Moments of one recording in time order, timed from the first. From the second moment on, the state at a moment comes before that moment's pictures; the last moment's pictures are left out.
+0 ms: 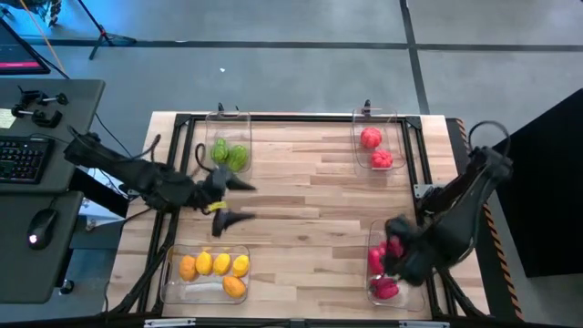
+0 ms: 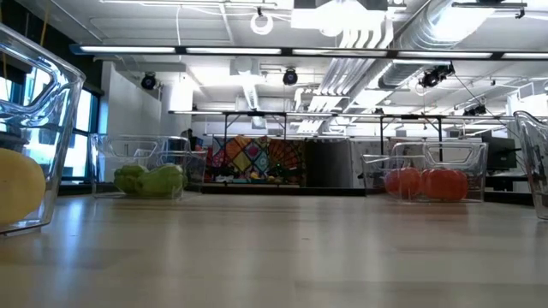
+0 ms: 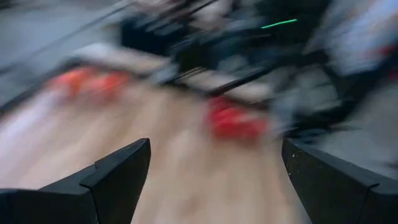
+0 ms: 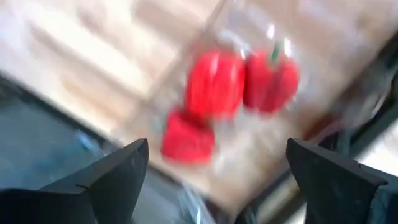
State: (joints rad) left arm -0.43 1.04 1.04 -0.35 -0.46 -0.39; right arm 0.84 1.48 1.48 -1.47 0.02 1.82
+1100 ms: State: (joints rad) left arm 0.01 0.97 0.47 0.53 -0.23 -0.42; right arm 0.49 0.35 0.61 -0.59 0.52 0.93
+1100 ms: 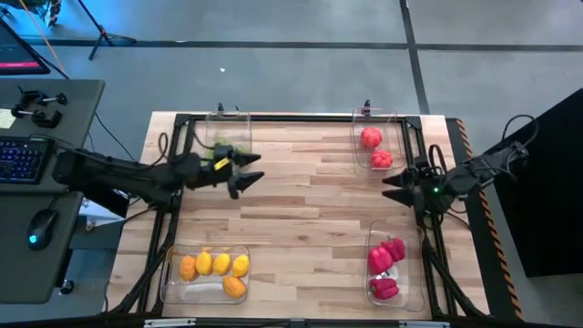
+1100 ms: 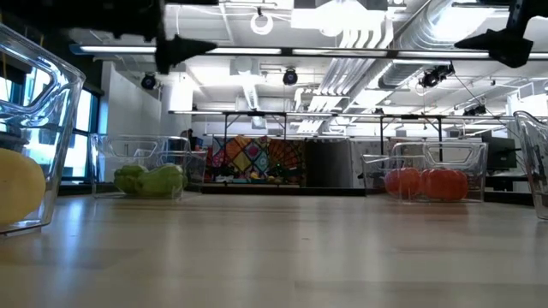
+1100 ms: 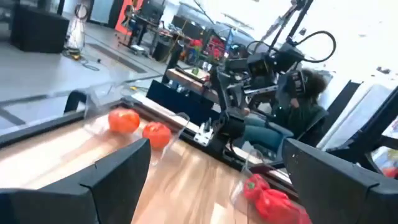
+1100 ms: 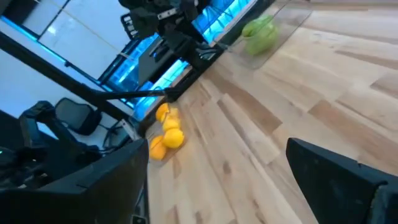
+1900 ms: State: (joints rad) left arm 0.01 0.48 0.01 0.45 -0.32 -0.63; right arm 0.36 0.43 0.33 0.08 0.52 0.92
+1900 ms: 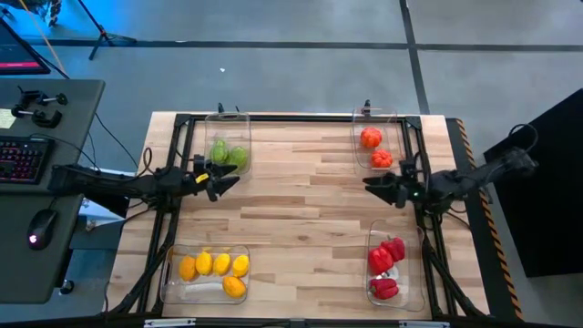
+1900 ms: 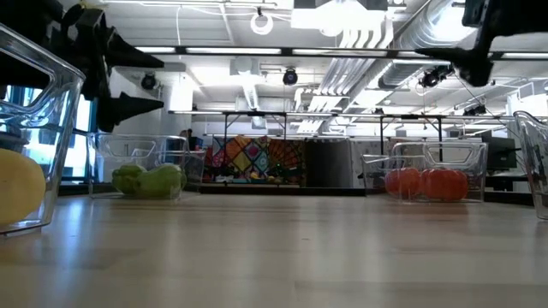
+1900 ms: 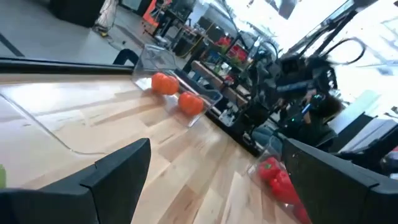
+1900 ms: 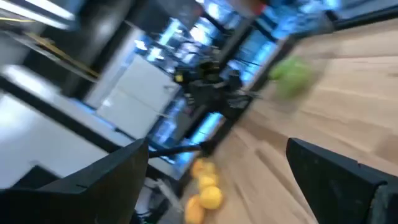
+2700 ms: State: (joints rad) left arm 0.01 0.47 0.01 0.42 -0.33 -0.56; right arm -0.02 0.35 0.01 0.28 0.18 0.34
